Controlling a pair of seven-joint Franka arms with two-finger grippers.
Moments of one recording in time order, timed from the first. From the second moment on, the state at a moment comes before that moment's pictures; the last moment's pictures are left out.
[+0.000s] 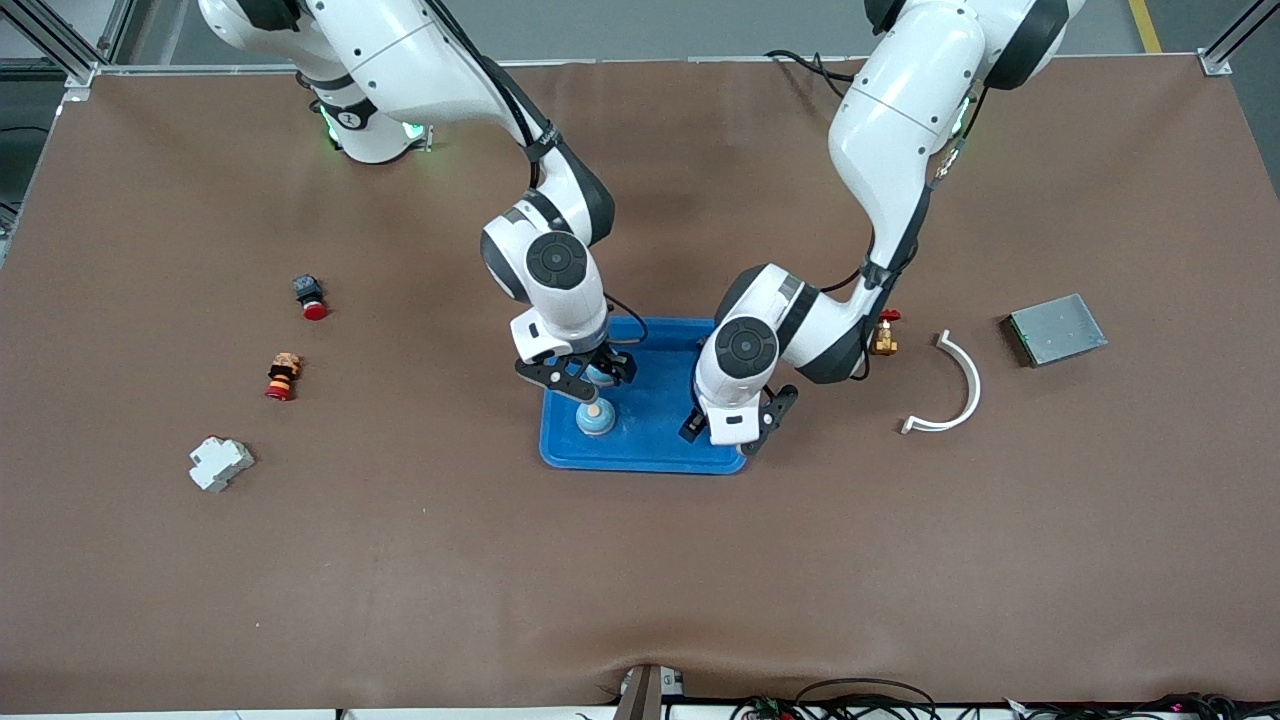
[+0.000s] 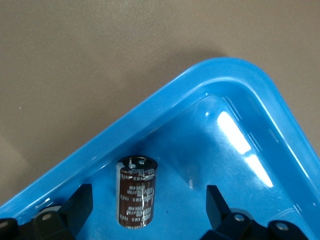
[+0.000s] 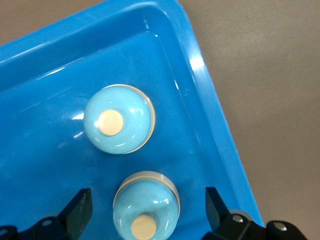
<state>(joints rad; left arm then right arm) -0.57 0.83 -0.07 -1.47 -0.04 2.27 -1.49 0.73 0.65 -0.03 -1.72 -0.02 2.41 1.13</state>
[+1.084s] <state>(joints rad) -0.57 0.84 -0.07 -1.45 0.00 2.29 -1.49 0.77 0.69 -0.03 -1.72 -0.05 2.45 1.20</state>
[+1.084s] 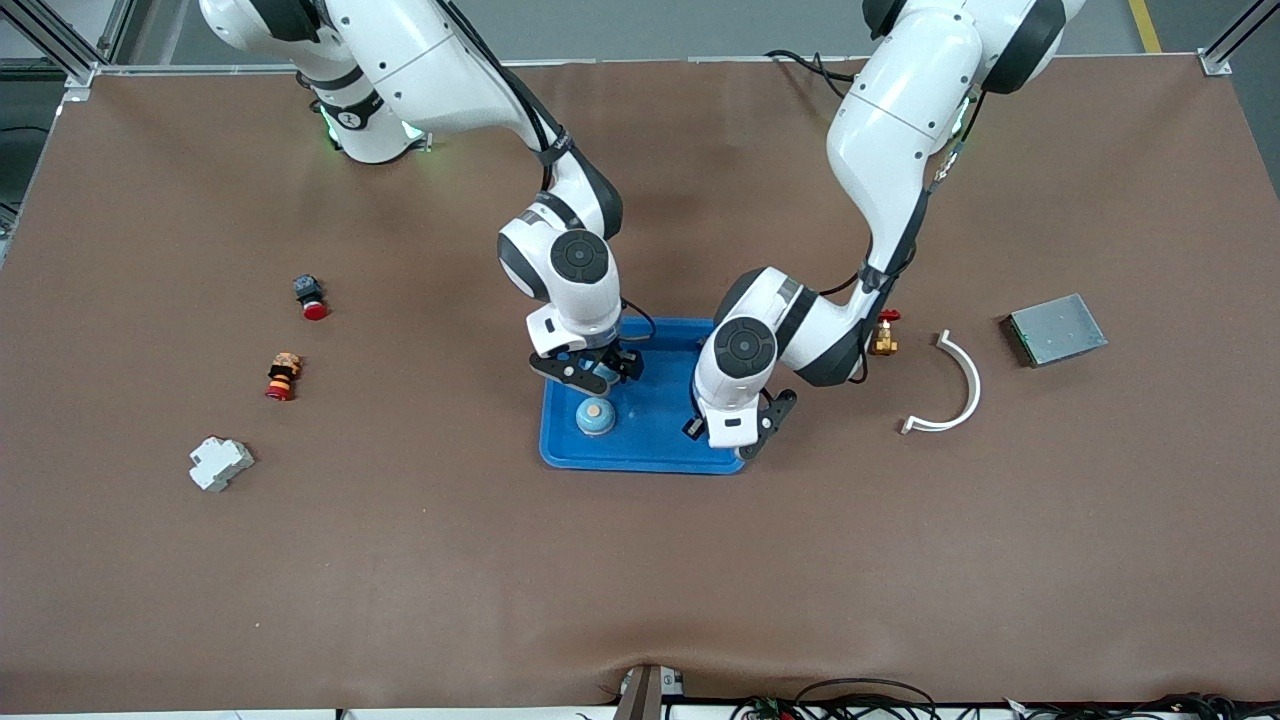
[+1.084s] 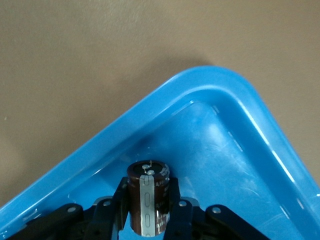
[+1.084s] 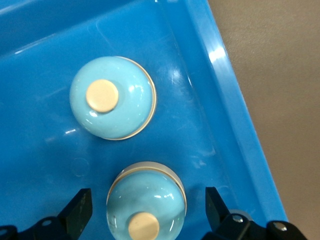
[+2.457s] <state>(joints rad) -0.32 0.58 -0.06 -1.36 0.01 1.73 -0.81 0.76 0.67 -0.05 -1.63 -0.05 2.24 1.13</state>
